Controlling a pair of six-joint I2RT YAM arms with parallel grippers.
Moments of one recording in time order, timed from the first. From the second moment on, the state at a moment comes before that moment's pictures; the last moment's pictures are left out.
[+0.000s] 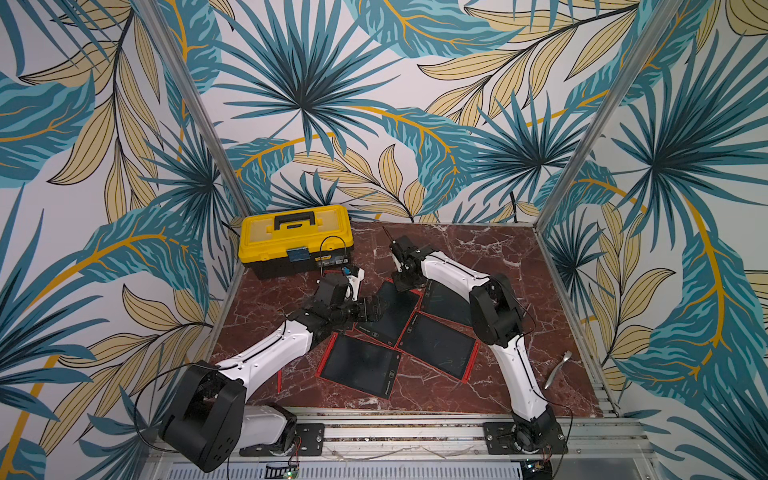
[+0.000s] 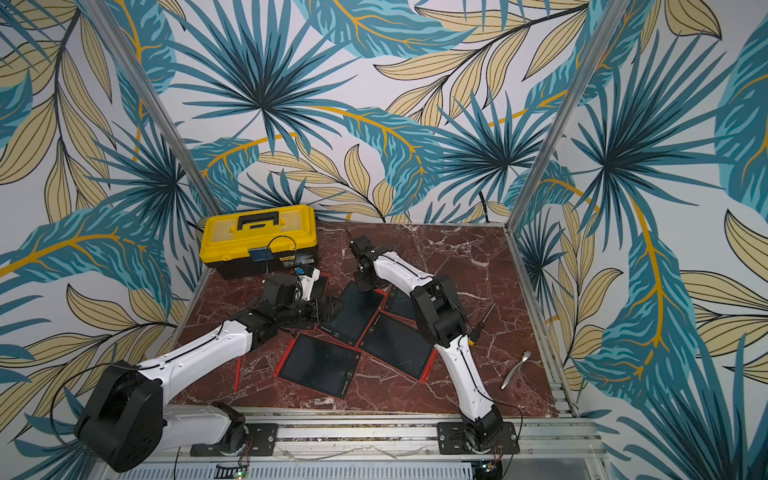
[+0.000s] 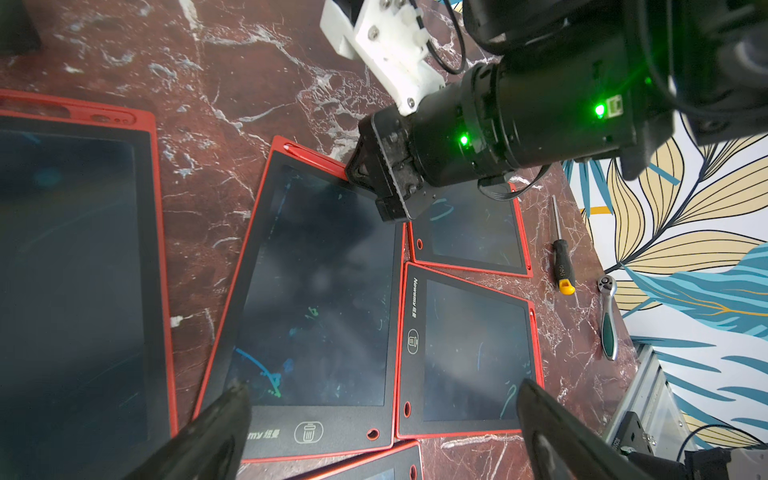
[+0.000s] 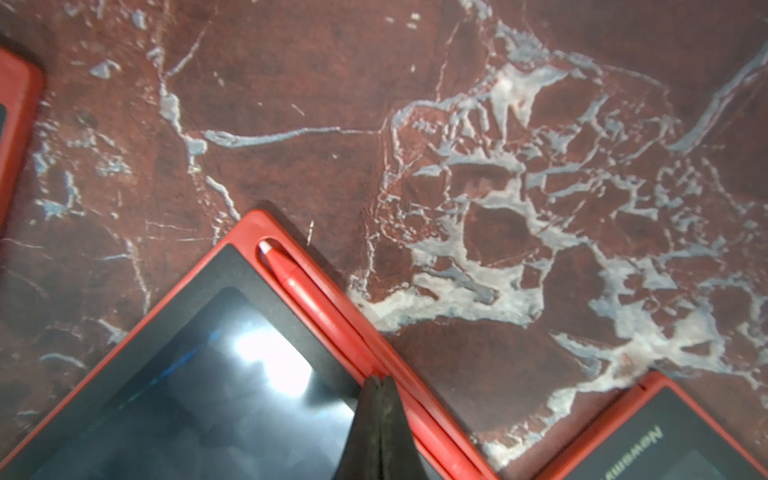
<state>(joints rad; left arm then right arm) -0.47 1.30 0.73 -0.06 0.32 -0.51 0.56 2.37 1.98 -0.84 0.09 0.21</state>
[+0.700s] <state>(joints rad) -0.42 1.17 0.73 -0.47 0.01 -0.71 0.57 2.06 1.74 -0.77 -0.07 0.26</state>
